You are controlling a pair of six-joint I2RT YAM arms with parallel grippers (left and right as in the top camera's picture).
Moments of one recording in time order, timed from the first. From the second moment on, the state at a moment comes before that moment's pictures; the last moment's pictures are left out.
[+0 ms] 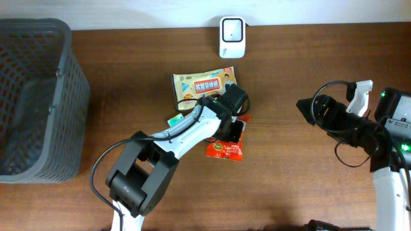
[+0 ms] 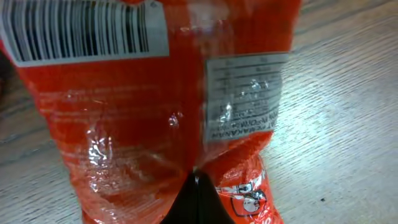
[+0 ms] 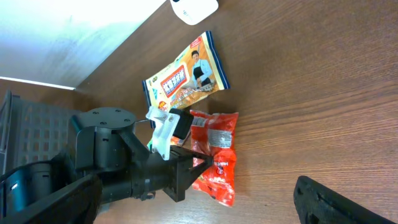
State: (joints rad) left arm -0.71 2.06 1.47 -0.74 0.14 -0.36; right arm -0.31 1.12 1.13 -0.91 -0.68 0.34
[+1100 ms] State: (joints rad) left arm -0.46 1.91 1.87 -1.17 -0.02 -0.33; right arm -0.31 1.12 1.13 -0.91 -0.67 0.34
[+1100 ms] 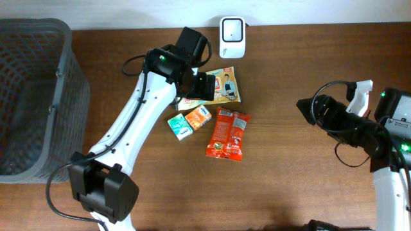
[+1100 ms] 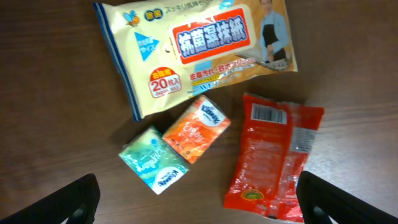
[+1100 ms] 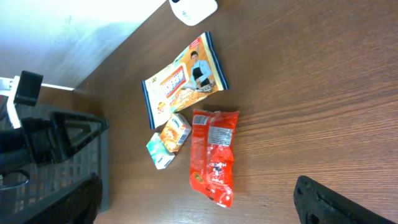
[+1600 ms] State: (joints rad) left arm -0.47 1.91 1.72 -1.06 0.05 -0.33; right arm -0.30 1.35 1.13 -0.89 -0.62 0.34
